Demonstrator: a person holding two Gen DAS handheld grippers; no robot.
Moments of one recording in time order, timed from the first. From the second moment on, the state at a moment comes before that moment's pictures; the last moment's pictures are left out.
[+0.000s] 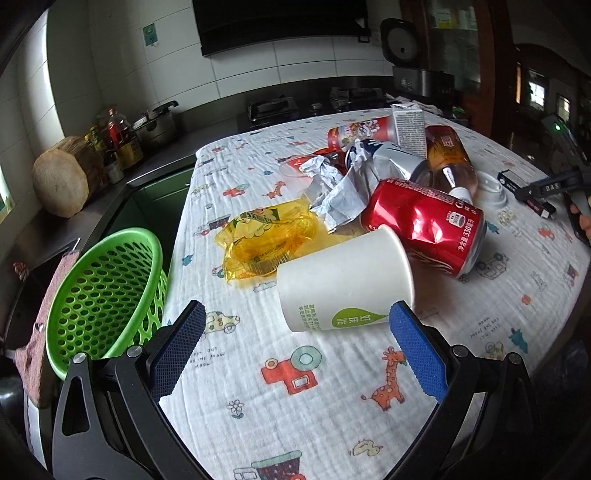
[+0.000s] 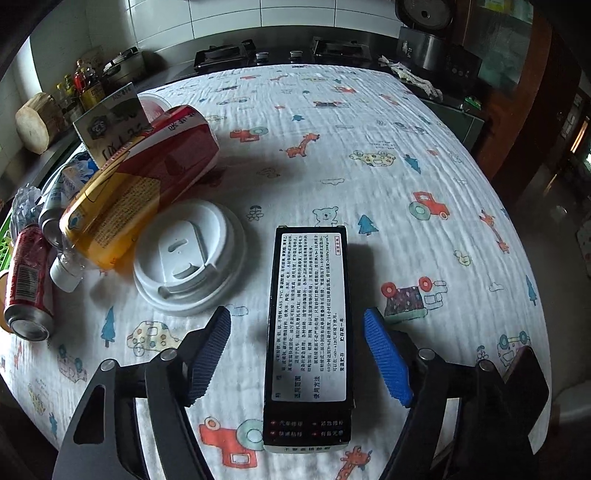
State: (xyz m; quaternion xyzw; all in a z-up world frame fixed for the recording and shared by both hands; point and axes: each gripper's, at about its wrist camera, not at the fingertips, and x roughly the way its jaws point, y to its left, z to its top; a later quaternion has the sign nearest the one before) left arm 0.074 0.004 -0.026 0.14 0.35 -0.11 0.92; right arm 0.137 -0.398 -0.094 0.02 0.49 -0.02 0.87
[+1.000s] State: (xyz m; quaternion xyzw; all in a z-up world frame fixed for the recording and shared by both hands) left arm 0.119 -0.041 -0.042 0.40 0.34 -0.40 0.76; right arm 0.126 -0.385 -0.079 0.02 0.50 -0.02 0.86
